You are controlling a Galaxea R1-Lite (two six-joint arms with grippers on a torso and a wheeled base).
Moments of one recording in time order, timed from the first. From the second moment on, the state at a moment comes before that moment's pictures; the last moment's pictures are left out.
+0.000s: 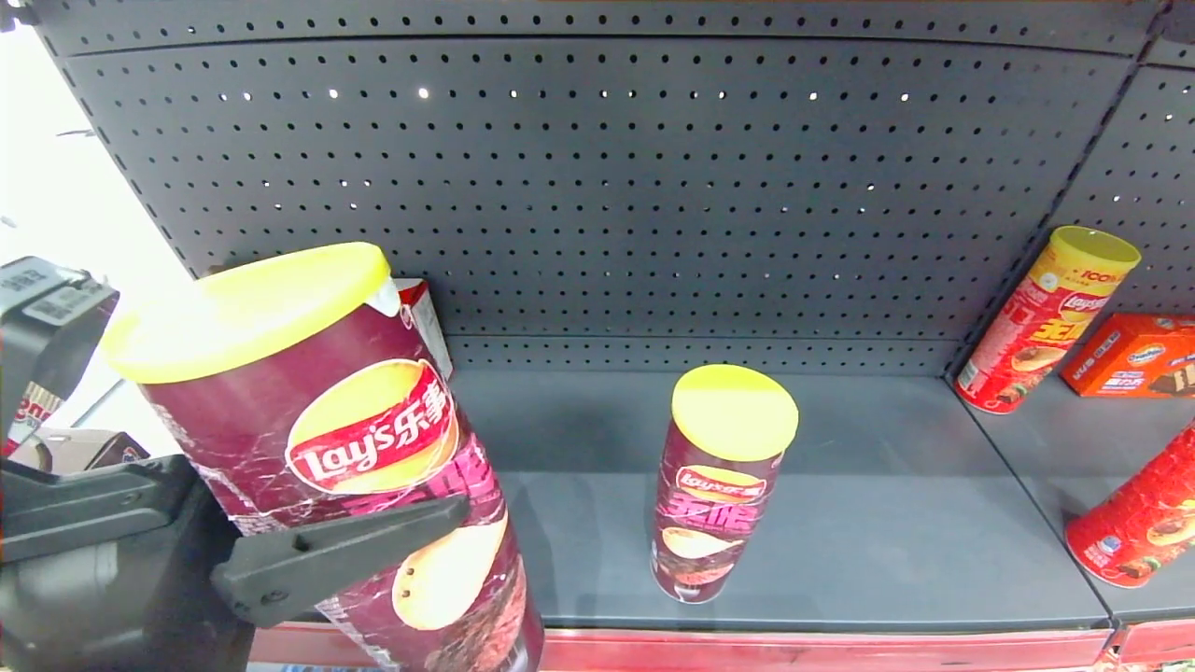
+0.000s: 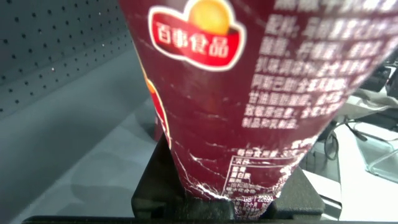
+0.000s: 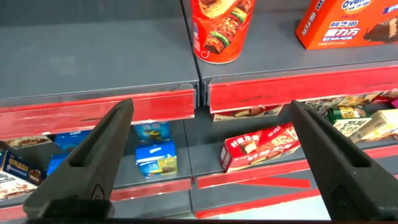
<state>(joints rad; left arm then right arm) -0.50 1.17 -0.50 -0.67 -0.67 -0.09 -0.19 0.09 0.00 0.00 -0.02 0.00</state>
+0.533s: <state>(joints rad) -0.52 1.30 -0.66 -0.63 -0.60 -0.10 -0.19 0.10 0.00 0.00 -0.02 0.00</state>
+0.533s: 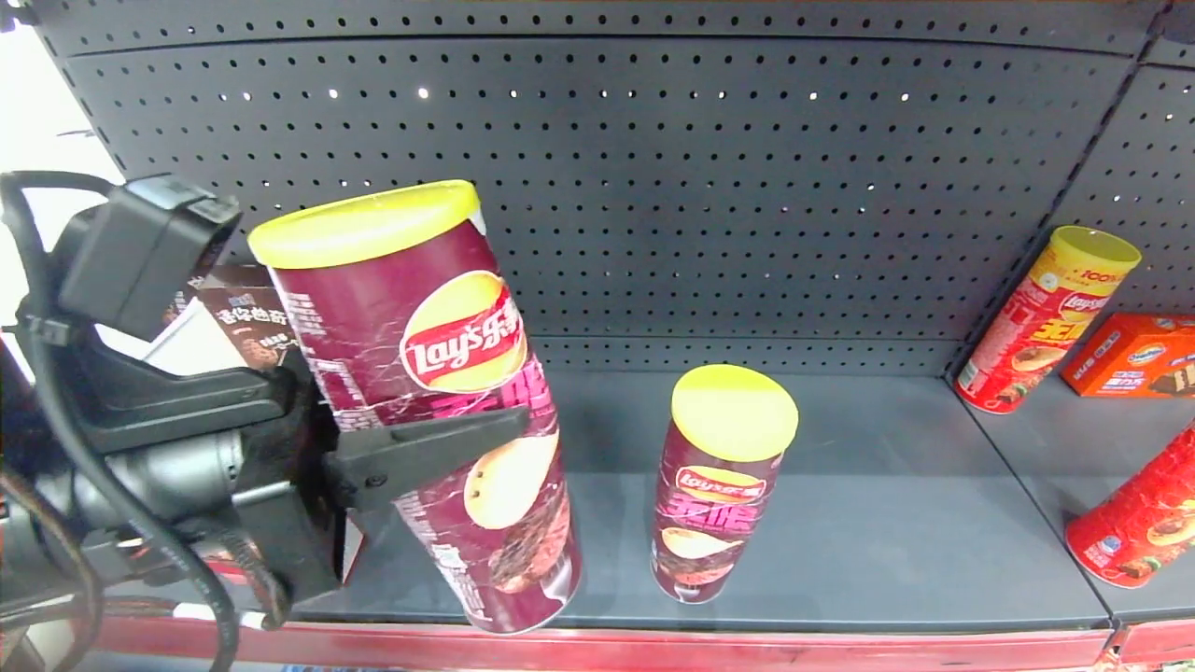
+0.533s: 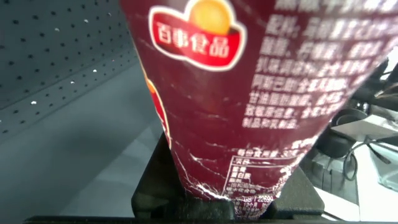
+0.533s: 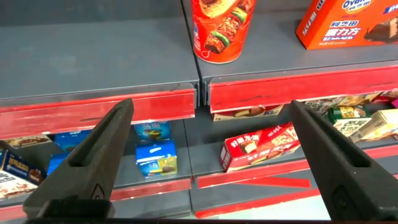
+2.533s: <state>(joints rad) -0.45 2.08 -1.22 -0.88 -0.63 0.22 -0.19 0.10 0.00 0.00 -0.02 0.00</state>
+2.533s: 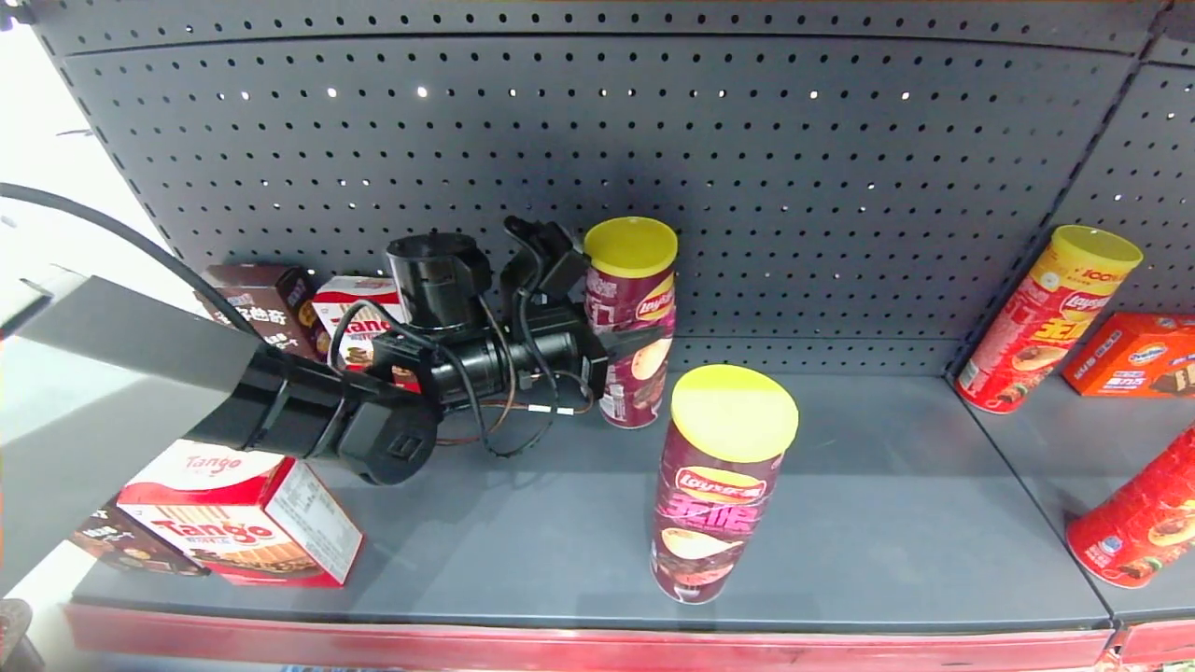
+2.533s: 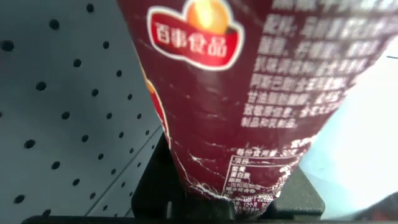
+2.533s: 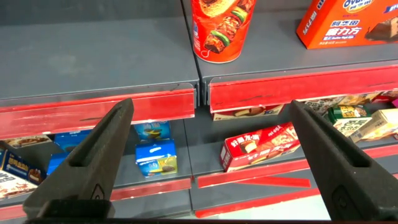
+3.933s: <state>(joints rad) -0.44 2.17 -1.29 -0.84 -0.63 0.22 -0.19 0.10 0.00 0.00 -0.02 0.00</state>
